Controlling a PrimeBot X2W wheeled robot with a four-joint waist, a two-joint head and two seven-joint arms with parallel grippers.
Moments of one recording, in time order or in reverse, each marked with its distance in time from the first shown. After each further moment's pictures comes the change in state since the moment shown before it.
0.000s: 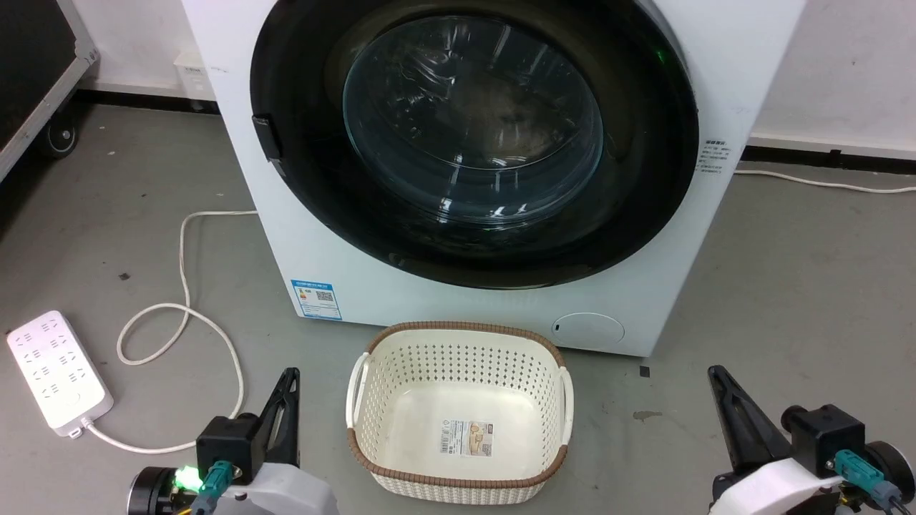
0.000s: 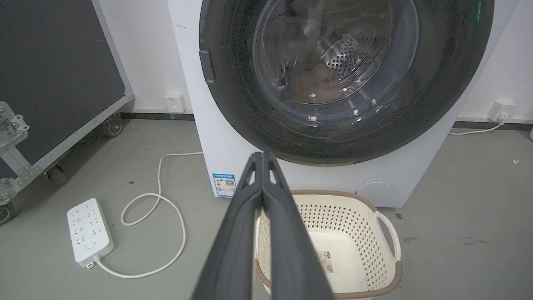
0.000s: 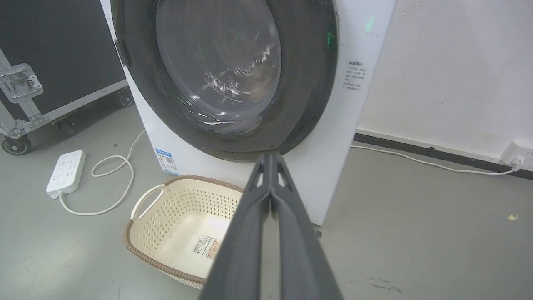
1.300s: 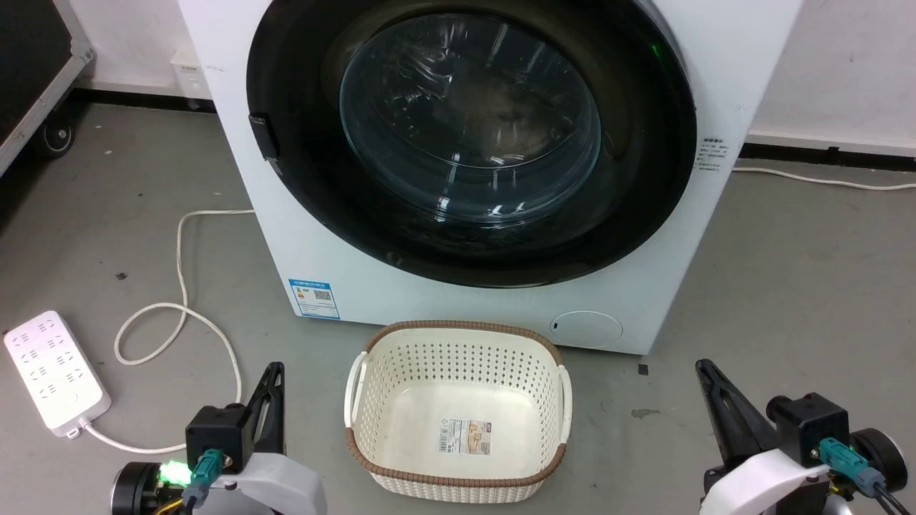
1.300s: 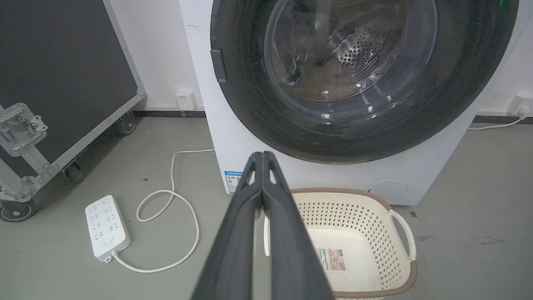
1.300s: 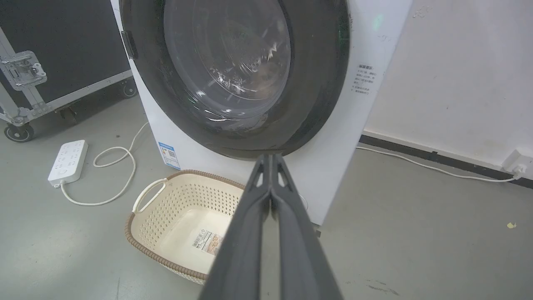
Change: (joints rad) left arm -0.005 -0.002 0.033 -0.035 0.035 0.007 0.060; right arm -0.012 0.013 0.012 -0.035 -0.036 0.000 0.060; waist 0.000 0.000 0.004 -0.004
